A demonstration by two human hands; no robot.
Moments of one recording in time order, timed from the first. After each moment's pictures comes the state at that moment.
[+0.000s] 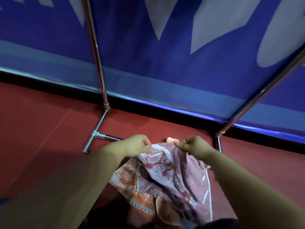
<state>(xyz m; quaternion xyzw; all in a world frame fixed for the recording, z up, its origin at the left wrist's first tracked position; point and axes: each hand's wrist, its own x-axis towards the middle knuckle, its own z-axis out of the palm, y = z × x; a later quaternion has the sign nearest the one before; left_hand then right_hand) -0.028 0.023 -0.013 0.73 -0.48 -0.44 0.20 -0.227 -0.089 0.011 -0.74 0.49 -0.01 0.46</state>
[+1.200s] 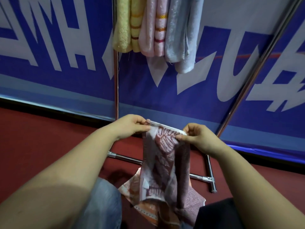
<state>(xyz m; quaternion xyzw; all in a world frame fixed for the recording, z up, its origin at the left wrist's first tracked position) -0.038 0.123 0.199 0.67 -0.50 -0.36 0.41 -0.261 0.008 0.197 -0.77 0.32 -0.19 0.51</state>
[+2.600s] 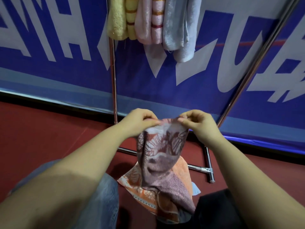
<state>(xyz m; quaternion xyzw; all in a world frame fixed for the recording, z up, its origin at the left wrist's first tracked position) -0.063 0.111 0.192 0.70 -0.57 -0.23 0.37 -0.255 0.006 0.194 -0.74 0.35 -0.32 0.48</state>
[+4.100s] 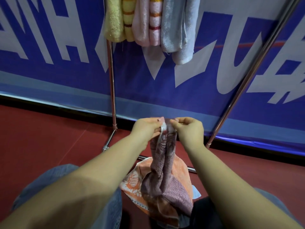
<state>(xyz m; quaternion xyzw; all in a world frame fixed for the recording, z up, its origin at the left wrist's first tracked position) -0.112 0.088 0.185 0.58 -0.19 -0.48 0.63 -0.217 0.023 0.176 -0.64 0.50 -0.39 0.43</state>
